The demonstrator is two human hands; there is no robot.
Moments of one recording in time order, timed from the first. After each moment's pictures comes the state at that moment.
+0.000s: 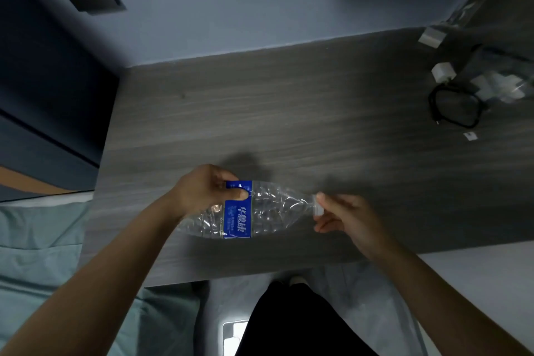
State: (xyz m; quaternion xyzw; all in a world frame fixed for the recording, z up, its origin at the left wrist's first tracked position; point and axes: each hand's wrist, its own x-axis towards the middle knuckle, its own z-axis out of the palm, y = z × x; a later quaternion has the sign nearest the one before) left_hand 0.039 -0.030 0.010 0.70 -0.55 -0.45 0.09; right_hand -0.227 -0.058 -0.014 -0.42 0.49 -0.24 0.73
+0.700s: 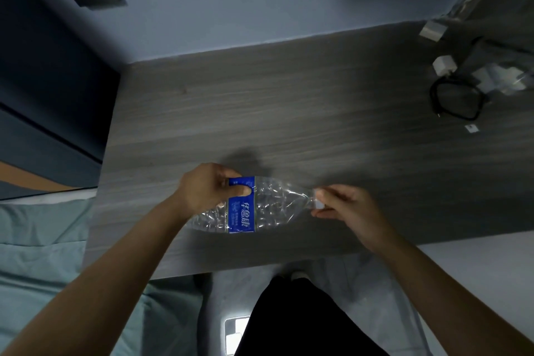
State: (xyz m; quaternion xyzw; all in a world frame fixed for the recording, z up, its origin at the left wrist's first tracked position) left_hand 0.035 -0.019 0.007 0.72 -0.58 -0.37 0.07; right_hand -0.222 -0.054 -0.021 -0.45 0.49 -0.28 0.69
